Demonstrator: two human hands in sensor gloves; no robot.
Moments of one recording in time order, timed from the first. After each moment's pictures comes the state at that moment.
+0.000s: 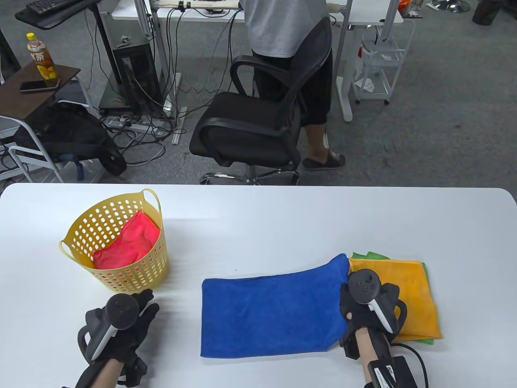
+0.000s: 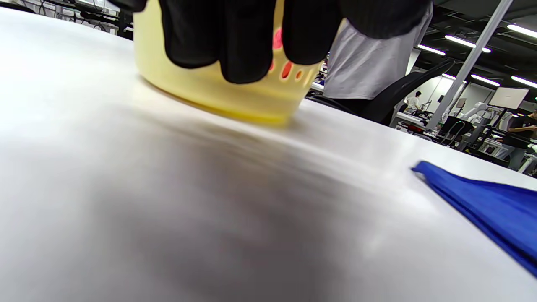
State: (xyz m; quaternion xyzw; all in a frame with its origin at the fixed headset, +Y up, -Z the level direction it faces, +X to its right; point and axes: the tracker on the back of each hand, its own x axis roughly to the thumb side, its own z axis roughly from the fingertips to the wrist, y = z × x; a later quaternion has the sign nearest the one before) left_hand -0.318 -0.760 -0.279 -0.05 0.10 0.15 0.98; right_hand 0.212 -0.718 -0.323 -0.13 0.00 0.97 0.19
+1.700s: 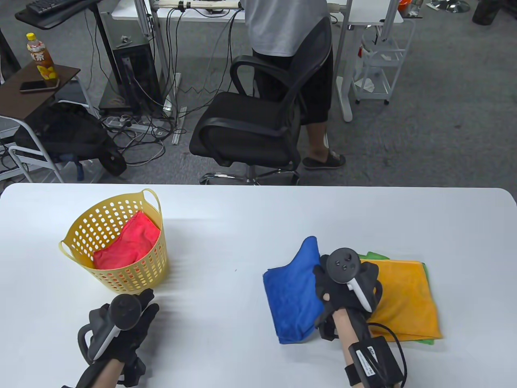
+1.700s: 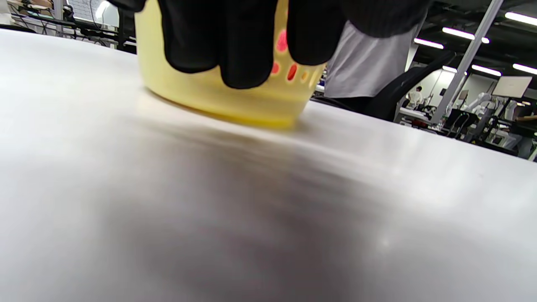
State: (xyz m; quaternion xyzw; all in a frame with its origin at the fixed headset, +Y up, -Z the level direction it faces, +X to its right) left_hand -0.321 -0.760 -0.280 -0.03 0.11 0.13 0.99; right_hand 0.184 -0.671 -0.348 -0.07 -0.03 0.97 0.24
